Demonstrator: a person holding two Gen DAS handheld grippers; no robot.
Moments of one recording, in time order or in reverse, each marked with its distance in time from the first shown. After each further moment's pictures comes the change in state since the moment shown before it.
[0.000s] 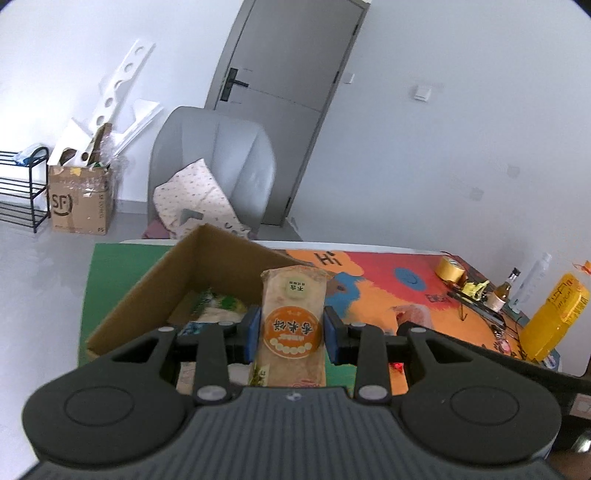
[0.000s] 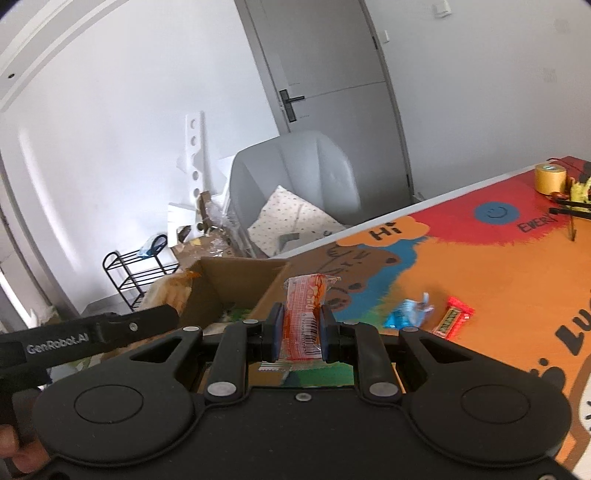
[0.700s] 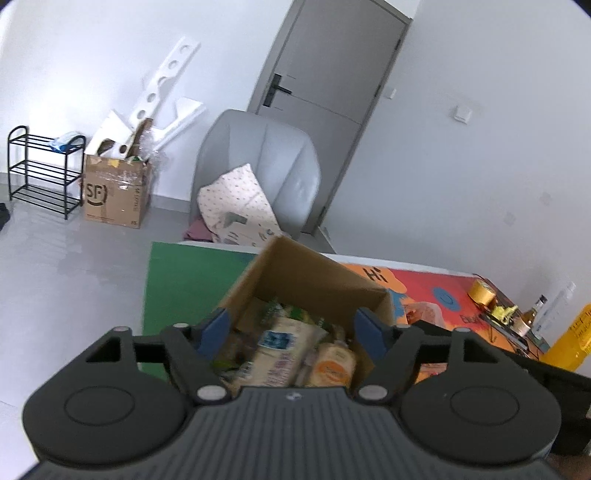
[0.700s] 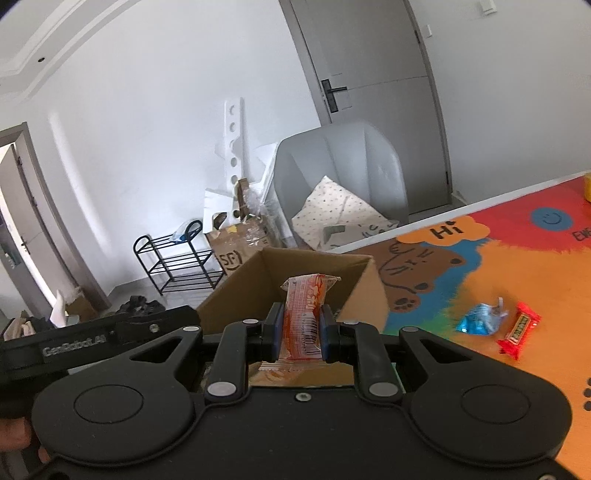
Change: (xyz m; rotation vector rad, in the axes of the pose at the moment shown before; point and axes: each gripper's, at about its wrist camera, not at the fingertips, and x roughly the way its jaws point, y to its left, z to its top) left arm -0.018 0.054 0.009 -0.083 -0.031 0.088; right arm 0.022 0.050 0.005 -0.051 0.034 0.101
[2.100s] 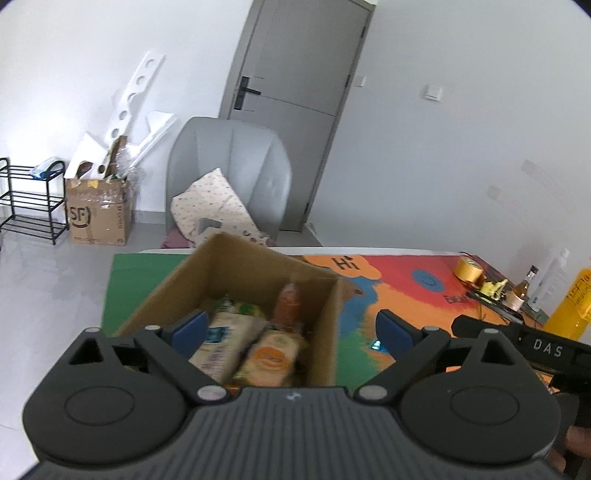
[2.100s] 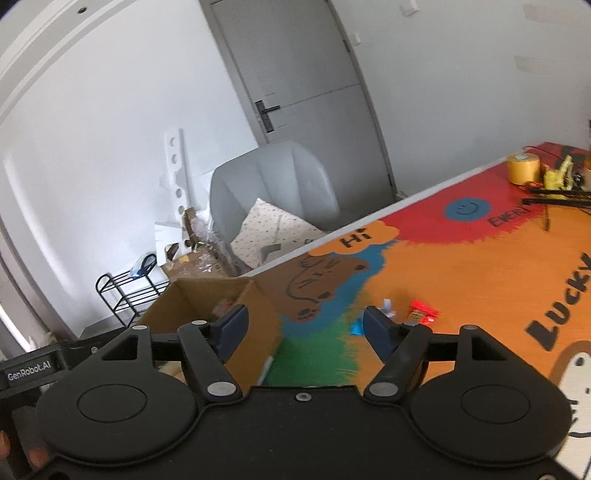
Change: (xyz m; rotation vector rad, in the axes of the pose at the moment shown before) left arm 0.008 -0.068 -0.015 0.123 0.003 -0.025; right arm -0.054 -0.084 -0.002 0.146 -0.061 -0.144
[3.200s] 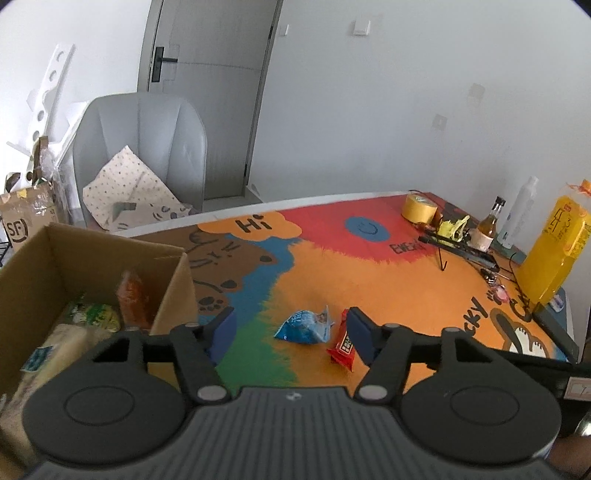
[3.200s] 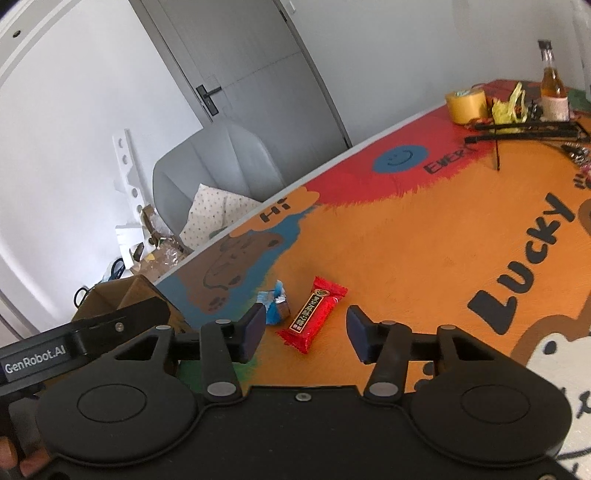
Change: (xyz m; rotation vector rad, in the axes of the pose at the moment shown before) left arm 0.102 -0.100 -0.014 0.167 0.141 -0.128; right arm 0.048 -0.095 -0.009 0.148 0.099 -0.060
